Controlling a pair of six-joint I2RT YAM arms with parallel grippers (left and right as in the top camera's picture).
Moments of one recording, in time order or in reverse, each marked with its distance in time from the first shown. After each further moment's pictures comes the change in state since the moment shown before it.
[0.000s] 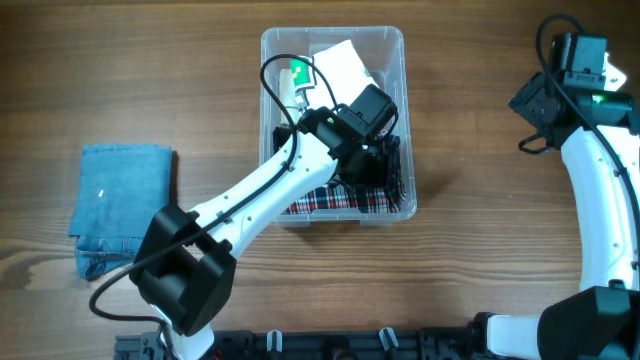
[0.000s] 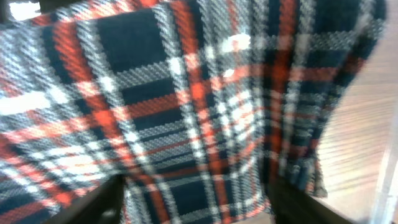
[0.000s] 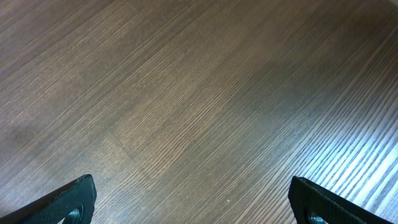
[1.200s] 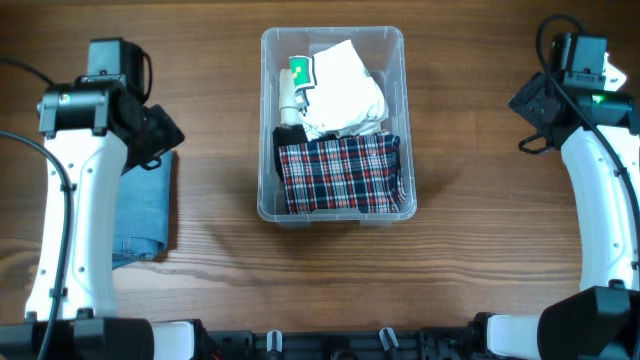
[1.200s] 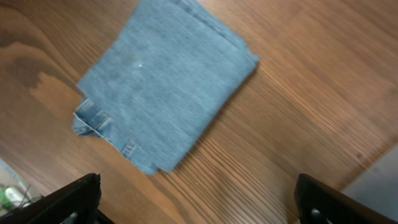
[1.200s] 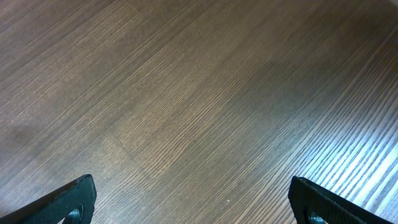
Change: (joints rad) left arm 0.811 -0.346 0.010 -0.445 -0.412 0.077; right arm 0.000 0.000 0.000 0.000 0.000 0.000
